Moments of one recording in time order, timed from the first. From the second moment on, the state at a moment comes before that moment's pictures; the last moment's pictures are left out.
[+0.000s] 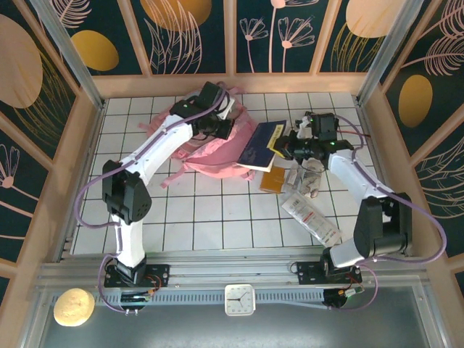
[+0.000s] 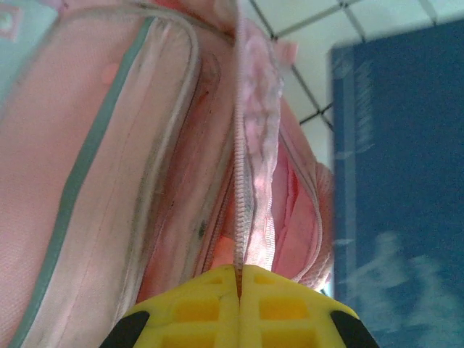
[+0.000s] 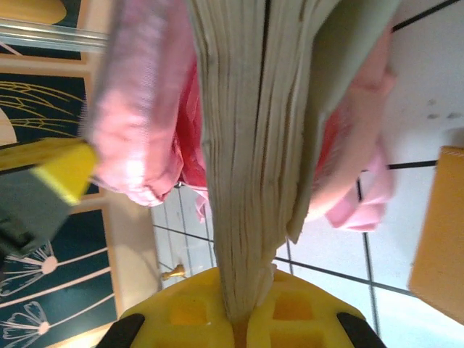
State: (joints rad) left arm -0.58 1.96 1.94 -0.88 0.07 -0.18; right arm 0.20 1.48 1.07 -0.37 -0.73 0.79
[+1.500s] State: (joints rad) left arm -0.57 1.95 1.90 -0.75 0.20 -0.28; right arm 0.39 1.75 1.21 -0.20 -0.52 0.92
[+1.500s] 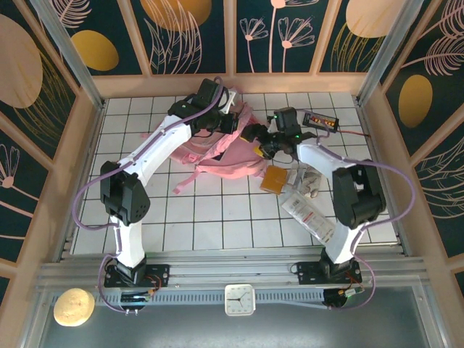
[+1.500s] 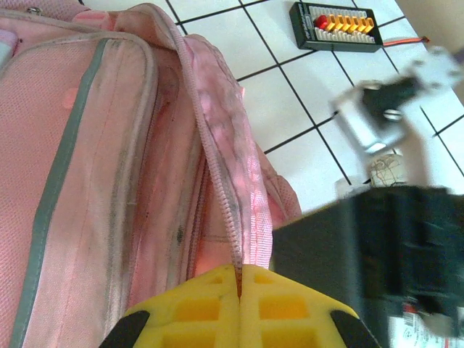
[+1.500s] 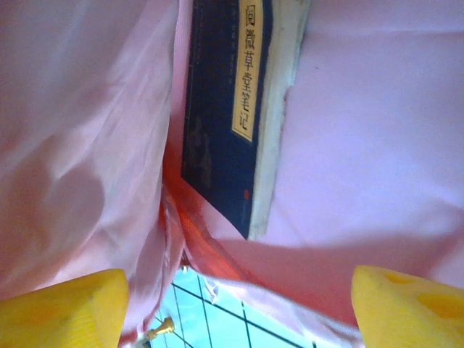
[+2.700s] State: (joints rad) left arm -0.12 1.65 0.86 -0.15 0.43 -0.83; right arm 0.69 1.54 1.23 -0.43 -0.29 0.68
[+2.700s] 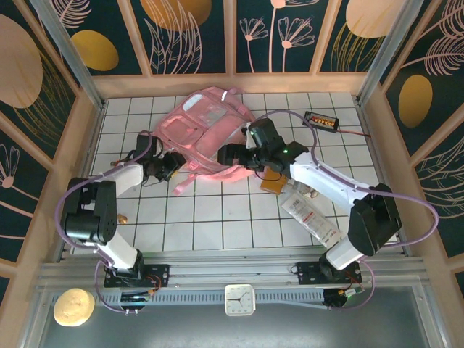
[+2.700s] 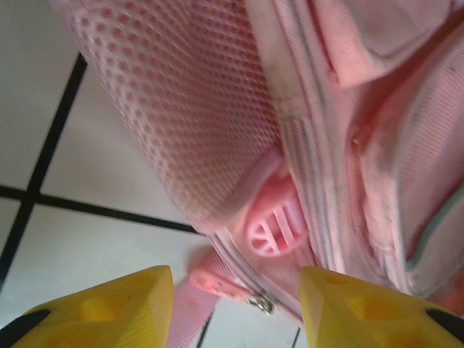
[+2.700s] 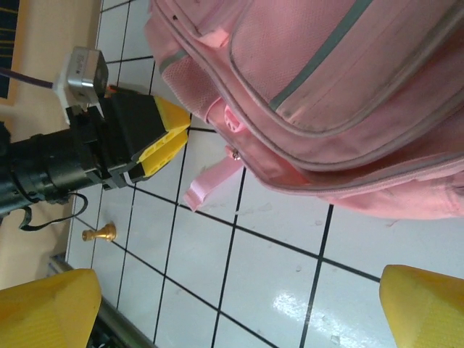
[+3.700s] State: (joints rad) left arm -0.18 1.61 0.94 0.03 0.55 -1.04; right arm 0.76 1.99 1.86 -0.83 -0.25 0.71
